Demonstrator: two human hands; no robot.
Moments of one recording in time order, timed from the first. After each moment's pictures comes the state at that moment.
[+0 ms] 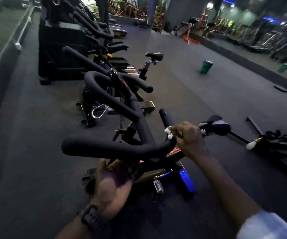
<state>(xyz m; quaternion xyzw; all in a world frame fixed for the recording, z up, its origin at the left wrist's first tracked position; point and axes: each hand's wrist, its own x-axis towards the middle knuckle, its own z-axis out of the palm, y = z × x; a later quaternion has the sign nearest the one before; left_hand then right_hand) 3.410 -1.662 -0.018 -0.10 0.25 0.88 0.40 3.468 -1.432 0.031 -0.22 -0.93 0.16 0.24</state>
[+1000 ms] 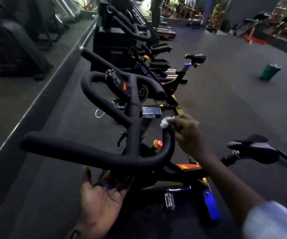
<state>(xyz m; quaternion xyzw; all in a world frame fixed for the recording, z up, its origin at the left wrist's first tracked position) 3.446 -1.607 -0.035 -0.16 0.26 0.92 0.26 3.414 -1.338 0.016 0.00 -0.92 0.27 0.28</state>
